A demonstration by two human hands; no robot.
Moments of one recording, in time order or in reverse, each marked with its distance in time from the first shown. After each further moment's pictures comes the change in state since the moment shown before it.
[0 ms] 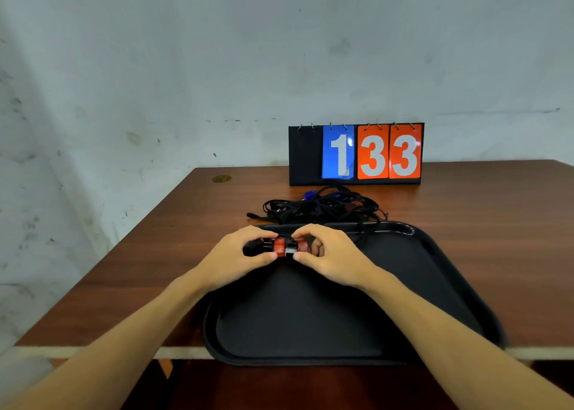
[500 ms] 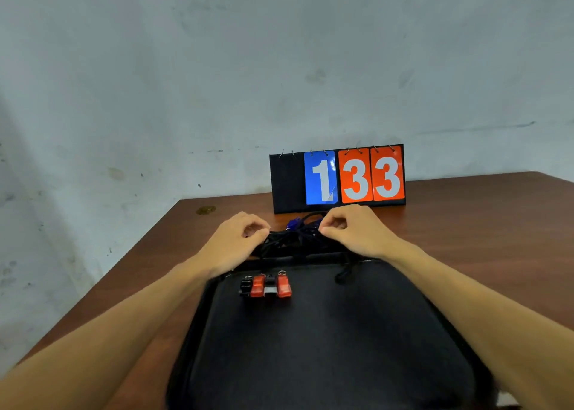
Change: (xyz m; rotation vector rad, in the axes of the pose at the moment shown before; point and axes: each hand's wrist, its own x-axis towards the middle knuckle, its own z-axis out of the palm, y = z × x) left_hand 0.069 0.047 -0.019 0.062 0.101 -0.041; right_hand 0.034 0.030 -0.094 -0.079 0.102 0.090
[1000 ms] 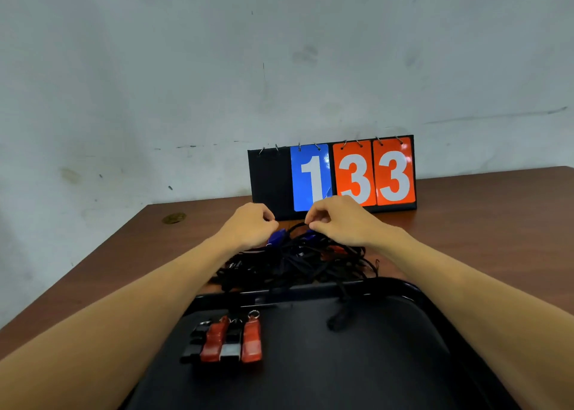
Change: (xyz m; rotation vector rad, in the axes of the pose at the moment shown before) left_hand 0.136 -0.009 0.065 0.190 -0.081 -0.151; right_hand 0.099 0.078 0.013 -0.154 -0.058 -0.080
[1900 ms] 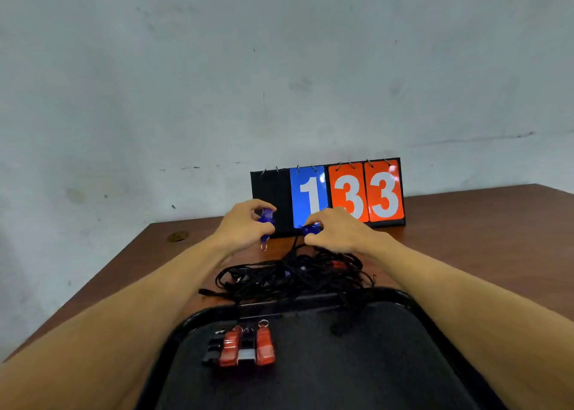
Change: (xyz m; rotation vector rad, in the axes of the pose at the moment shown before) left_hand -0.024 0.008 -0.040 -0.449 0.077 -0.012; right_hand -0.005 -0.031 -0.017 -0.080 -0.028 0.110
